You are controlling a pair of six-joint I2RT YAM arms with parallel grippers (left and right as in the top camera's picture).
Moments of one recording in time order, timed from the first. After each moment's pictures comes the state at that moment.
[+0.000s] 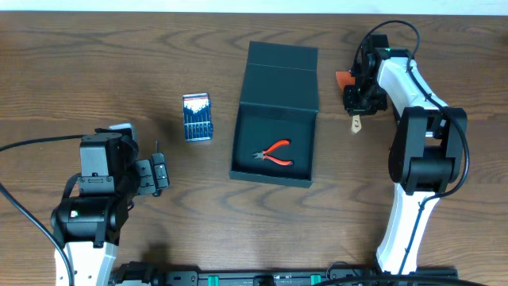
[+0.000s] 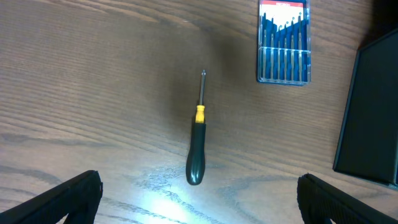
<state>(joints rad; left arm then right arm) 0.00 0.89 0.85 -0.92 -0.04 -0.15 0.00 2.28 1.74 -1.01 0.01 0.05</state>
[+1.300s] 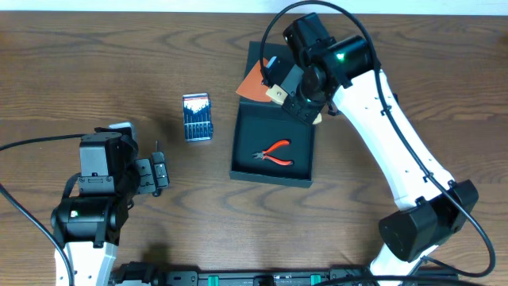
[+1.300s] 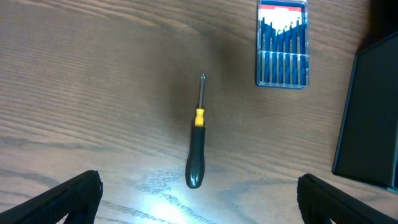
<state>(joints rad) 0.00 0.89 0.85 -0.91 -0.04 -0.15 0.47 1.86 1.90 -1.36 -0.02 -0.49</state>
